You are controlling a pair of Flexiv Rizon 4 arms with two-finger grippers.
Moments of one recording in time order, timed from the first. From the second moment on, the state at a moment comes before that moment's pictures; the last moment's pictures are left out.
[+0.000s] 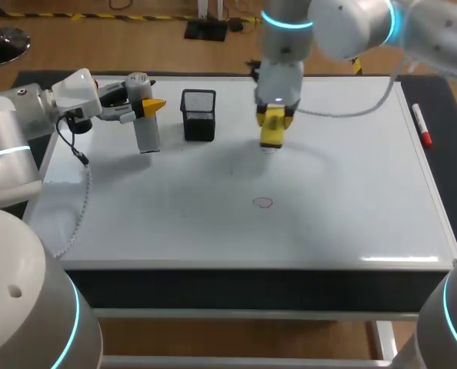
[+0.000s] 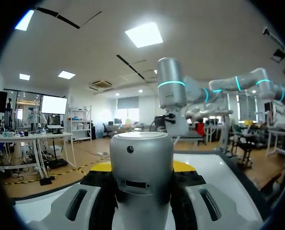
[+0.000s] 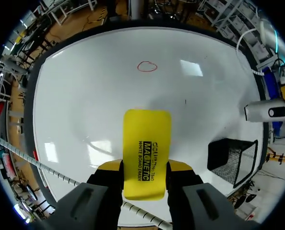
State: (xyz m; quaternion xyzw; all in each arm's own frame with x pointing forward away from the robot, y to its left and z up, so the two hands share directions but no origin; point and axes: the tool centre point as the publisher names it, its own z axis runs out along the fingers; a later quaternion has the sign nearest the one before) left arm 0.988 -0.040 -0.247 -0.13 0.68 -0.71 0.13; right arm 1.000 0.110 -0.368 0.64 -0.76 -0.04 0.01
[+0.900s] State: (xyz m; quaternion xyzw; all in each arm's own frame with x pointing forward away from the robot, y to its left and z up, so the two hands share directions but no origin) left arm 0.988 -0.041 -0.247 -0.13 0.68 -0.71 0.13; right arm 1.059 -0.037 -0.383 0.49 -0.87 -0.01 0.03
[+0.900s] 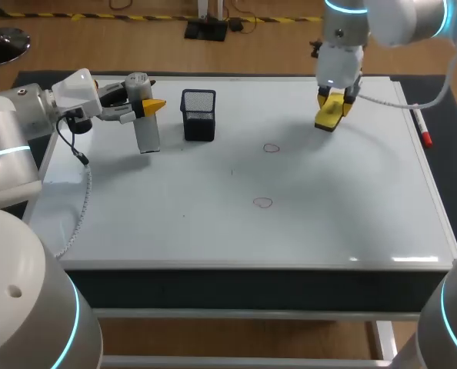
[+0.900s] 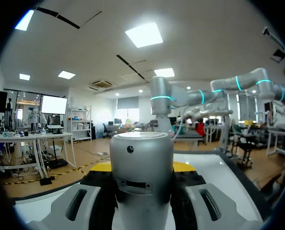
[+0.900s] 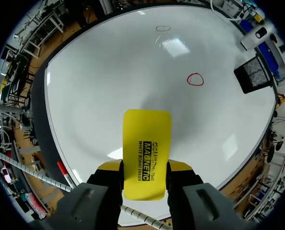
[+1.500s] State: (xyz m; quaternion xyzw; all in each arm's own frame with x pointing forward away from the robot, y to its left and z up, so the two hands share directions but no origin) left arm 0.988 -0.041 -0.247 -0.13 0.68 -0.71 0.13; right arm 1.063 -0.045 -0.383 0.48 -0.88 -0.02 0.03
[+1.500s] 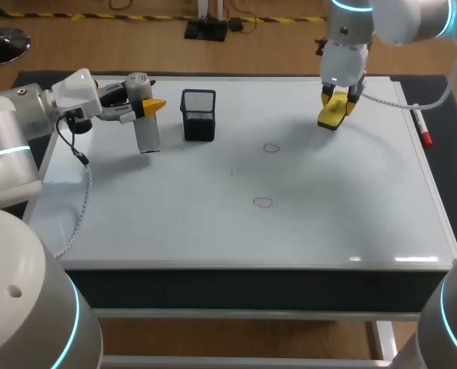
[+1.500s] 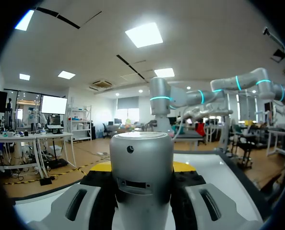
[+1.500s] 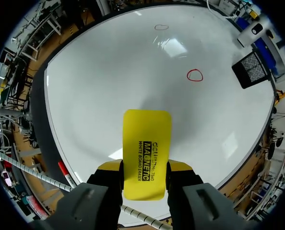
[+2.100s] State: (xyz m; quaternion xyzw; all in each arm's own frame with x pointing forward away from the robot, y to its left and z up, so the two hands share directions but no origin) left arm 0.973 -0.069 -0.244 -0.11 0.68 -0.71 0.10; right arm 1.063 -0.045 -0.383 0.48 -0.88 -0.02 0.03
